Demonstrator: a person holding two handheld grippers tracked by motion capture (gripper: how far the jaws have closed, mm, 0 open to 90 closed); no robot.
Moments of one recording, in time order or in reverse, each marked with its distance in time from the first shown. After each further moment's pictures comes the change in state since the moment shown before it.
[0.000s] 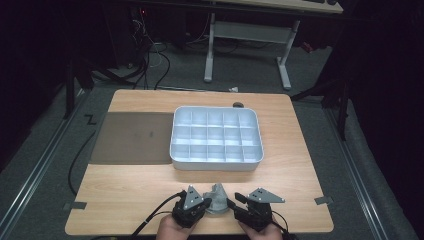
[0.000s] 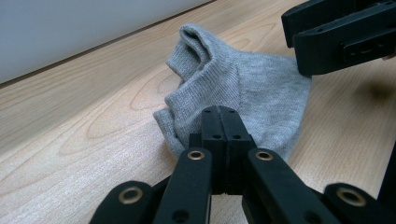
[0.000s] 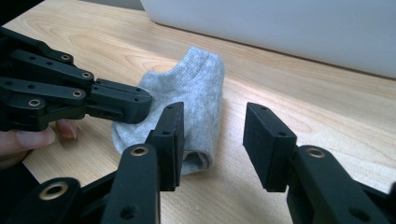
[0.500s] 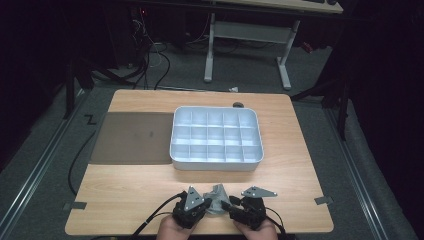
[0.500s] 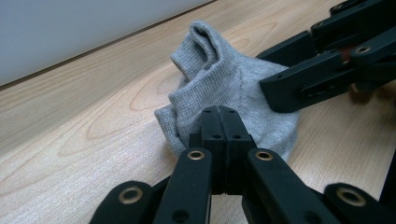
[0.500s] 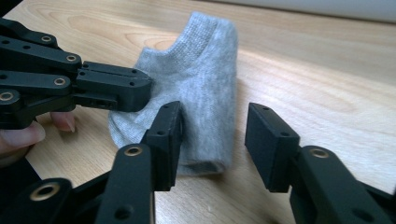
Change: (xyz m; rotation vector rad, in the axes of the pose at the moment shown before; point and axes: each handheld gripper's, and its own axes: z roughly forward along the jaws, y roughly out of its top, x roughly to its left) left arm -0.002 -0.001 0.000 -0.002 0.007 0.008; right arm -0.005 -0.005 0.024 0.103 0.075 0.083
